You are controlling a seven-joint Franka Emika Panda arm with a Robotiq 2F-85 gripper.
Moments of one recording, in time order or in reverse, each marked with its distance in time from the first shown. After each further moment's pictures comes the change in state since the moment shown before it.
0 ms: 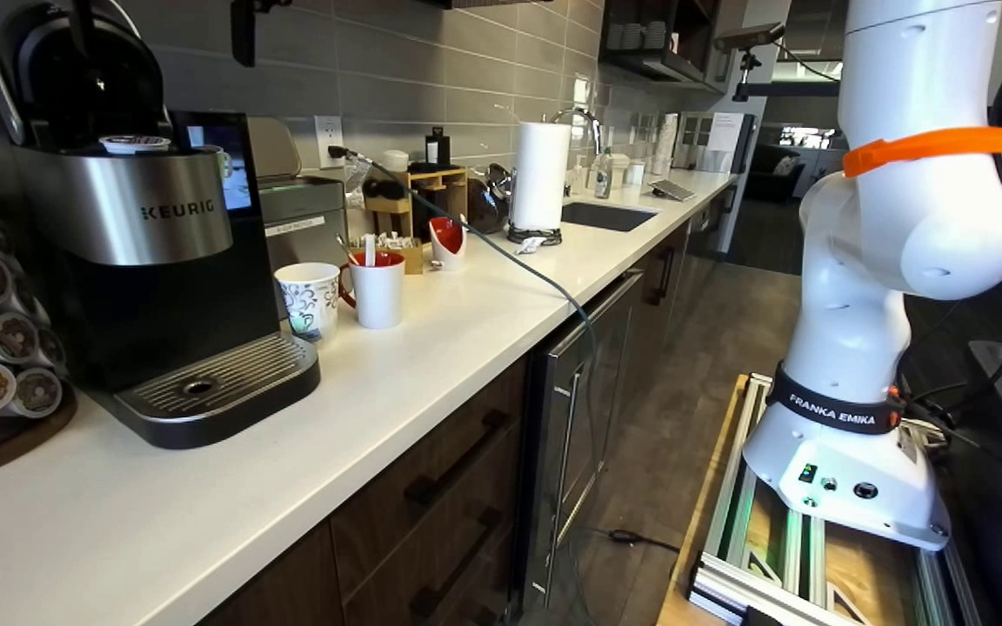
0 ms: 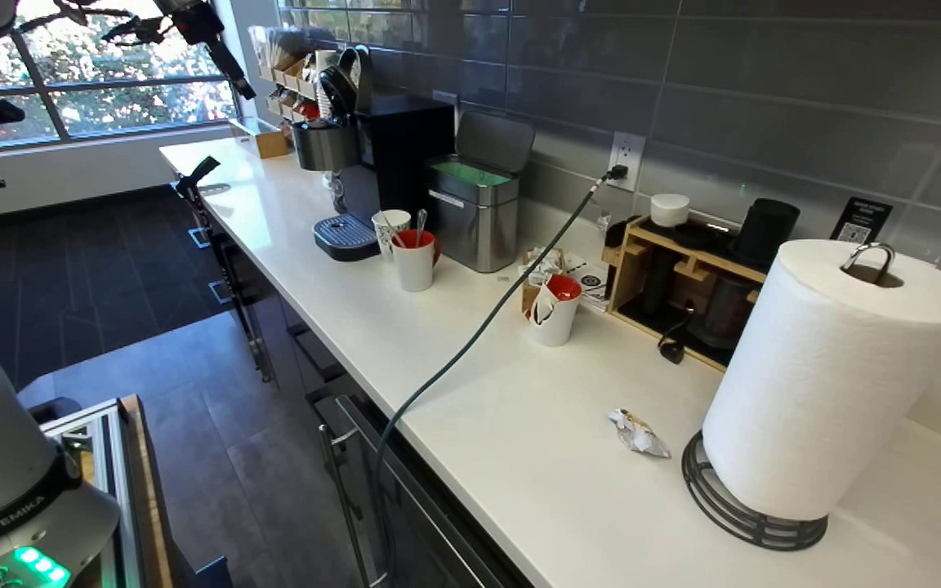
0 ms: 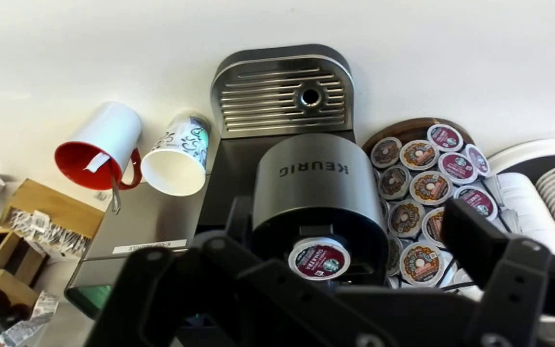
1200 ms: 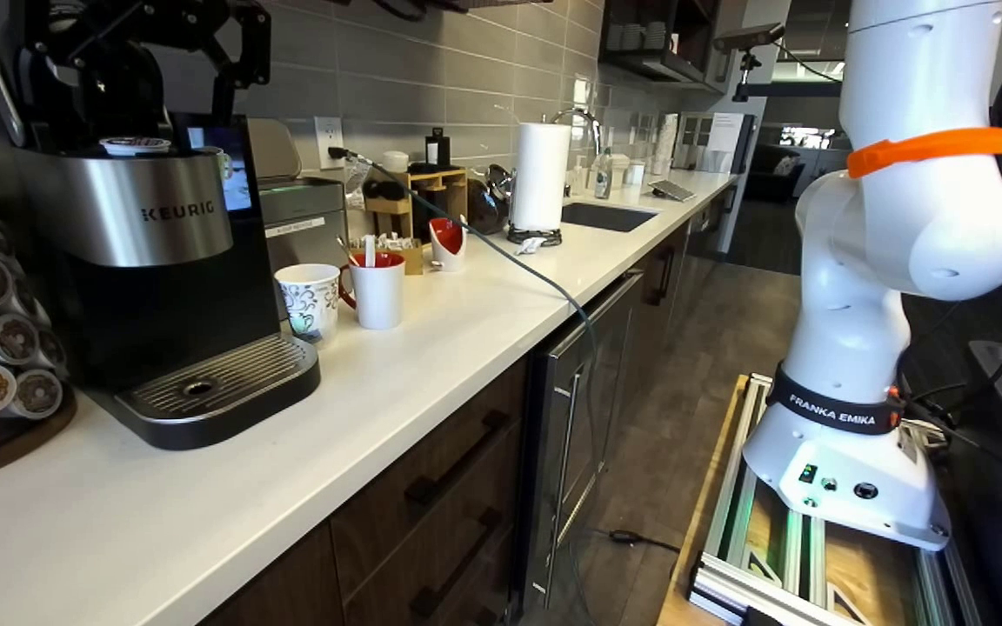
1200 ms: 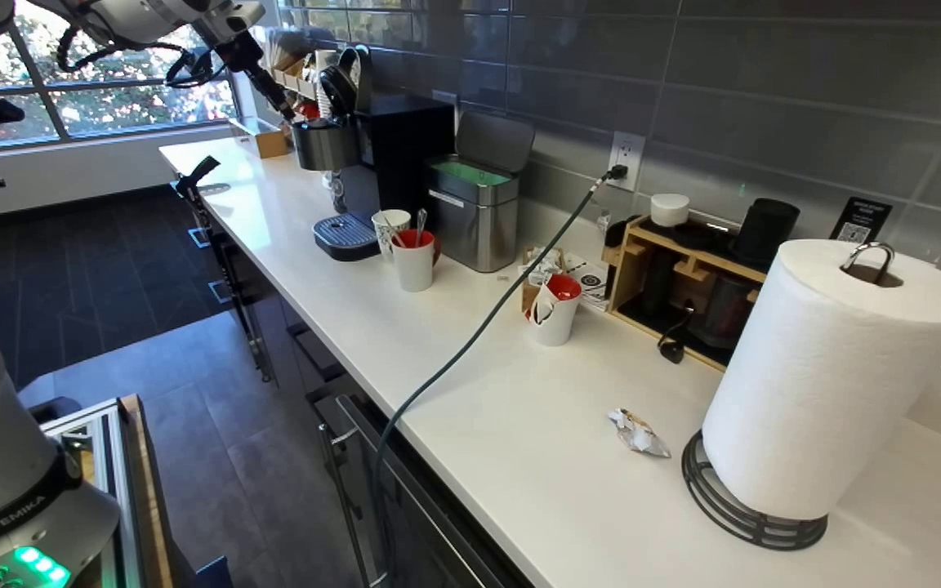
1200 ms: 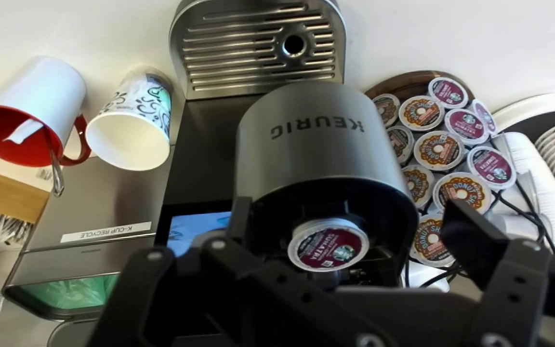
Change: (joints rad) arm 0.055 -0.007 -0.192 -0.141 0.002 0.306 -0.053
